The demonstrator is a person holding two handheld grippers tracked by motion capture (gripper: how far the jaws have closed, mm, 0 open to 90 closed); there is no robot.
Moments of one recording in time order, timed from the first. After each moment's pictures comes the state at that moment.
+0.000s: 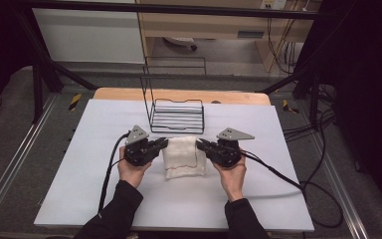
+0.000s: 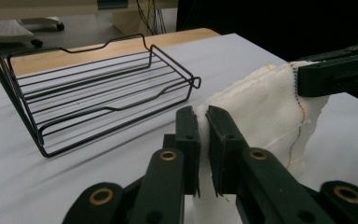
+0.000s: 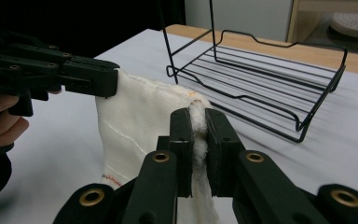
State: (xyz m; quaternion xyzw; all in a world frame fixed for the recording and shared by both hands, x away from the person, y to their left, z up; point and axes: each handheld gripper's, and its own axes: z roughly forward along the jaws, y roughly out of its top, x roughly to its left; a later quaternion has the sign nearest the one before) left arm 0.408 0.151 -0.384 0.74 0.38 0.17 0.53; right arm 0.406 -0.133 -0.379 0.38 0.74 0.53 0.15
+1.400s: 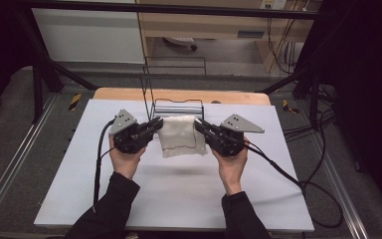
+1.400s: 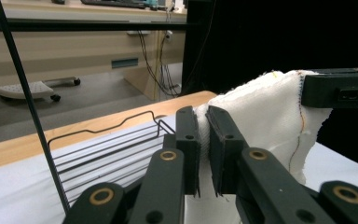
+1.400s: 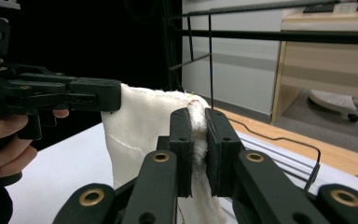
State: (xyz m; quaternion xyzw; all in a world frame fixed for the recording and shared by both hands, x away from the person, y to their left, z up) left arm 0.401 0.161 -0.318 0.69 0.35 0.23 0.59; right arm 0.395 -0.125 -0.315 0.33 0.69 0.60 0.22
